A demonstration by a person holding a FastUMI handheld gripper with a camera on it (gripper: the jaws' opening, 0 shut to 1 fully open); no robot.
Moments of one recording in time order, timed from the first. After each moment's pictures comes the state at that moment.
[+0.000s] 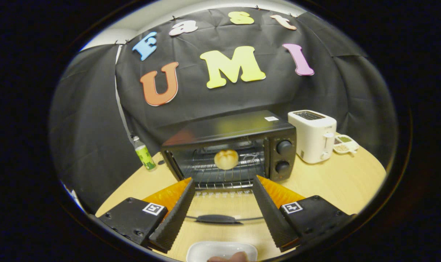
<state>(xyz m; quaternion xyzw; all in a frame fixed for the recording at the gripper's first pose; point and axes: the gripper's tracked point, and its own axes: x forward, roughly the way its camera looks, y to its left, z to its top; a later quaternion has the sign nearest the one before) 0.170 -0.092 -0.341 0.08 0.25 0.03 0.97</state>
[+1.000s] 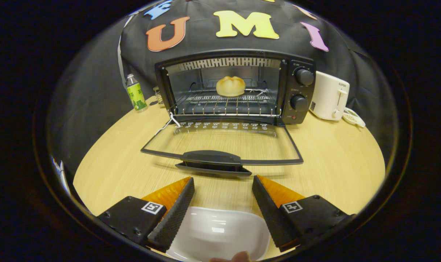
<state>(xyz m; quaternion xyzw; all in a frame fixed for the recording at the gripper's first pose) 0.126 -0.072 -0.479 0.01 0.42 0.03 0.91</state>
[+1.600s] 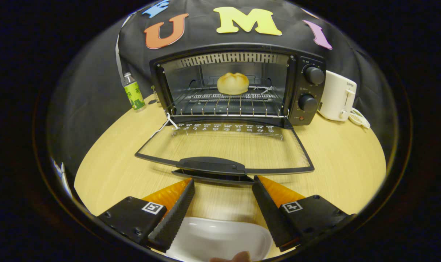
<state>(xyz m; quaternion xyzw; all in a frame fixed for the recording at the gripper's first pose) 0.145 -0.071 -0.472 0.02 0.41 0.04 0.91</state>
